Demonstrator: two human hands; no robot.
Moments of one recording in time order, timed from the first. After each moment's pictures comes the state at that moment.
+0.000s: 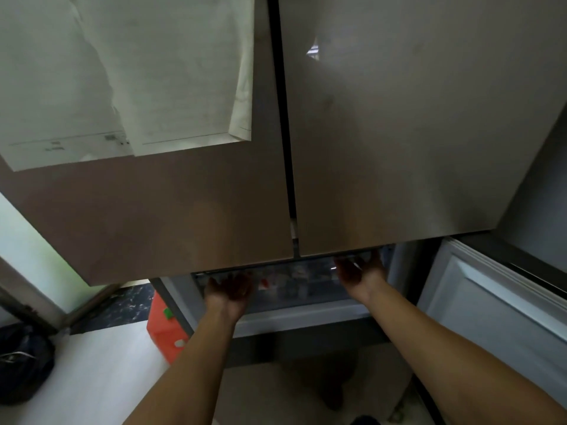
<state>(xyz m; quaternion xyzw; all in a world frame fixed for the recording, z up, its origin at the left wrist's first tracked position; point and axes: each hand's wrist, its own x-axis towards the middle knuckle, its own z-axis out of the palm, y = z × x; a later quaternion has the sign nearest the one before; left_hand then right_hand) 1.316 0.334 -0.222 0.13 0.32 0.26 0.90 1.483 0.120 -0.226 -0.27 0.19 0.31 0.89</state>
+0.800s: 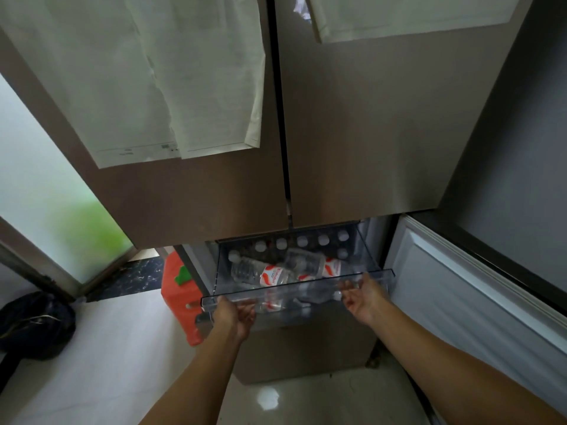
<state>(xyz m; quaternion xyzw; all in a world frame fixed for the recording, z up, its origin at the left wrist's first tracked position) 1.204 0.248 -0.216 0.29 0.51 0.17 0.79 1.362 0.026 -0.208 -0.50 0.26 0.33 0.76</state>
